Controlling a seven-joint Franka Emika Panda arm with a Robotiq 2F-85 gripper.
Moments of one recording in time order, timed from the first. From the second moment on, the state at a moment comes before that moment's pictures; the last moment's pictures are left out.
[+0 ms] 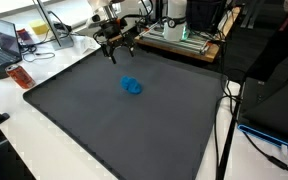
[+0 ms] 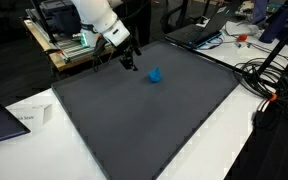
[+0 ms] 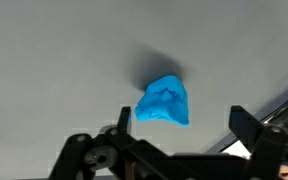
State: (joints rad) arm -0.20 0.19 -0.02 -2.38 0.91 2.43 -1.57
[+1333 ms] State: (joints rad) arm -0.19 0.20 -0.10 -2.31 1.01 2.23 -1.80
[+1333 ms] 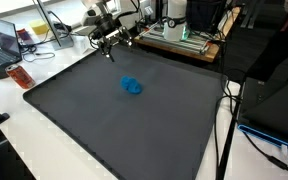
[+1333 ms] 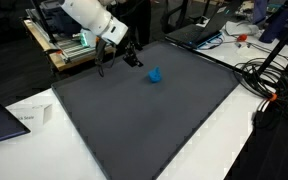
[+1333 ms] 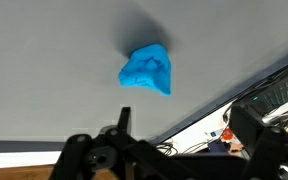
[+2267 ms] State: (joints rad) arm -0.11 0.40 -0.07 -1.97 0.51 2.20 -1.07
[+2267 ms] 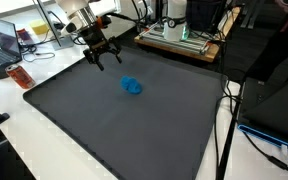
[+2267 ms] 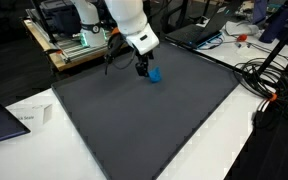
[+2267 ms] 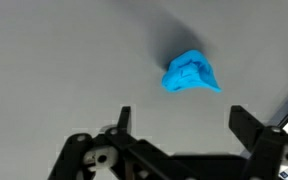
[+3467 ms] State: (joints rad) arm 0.01 0.45 0.00 -1.86 0.09 2.11 -0.25
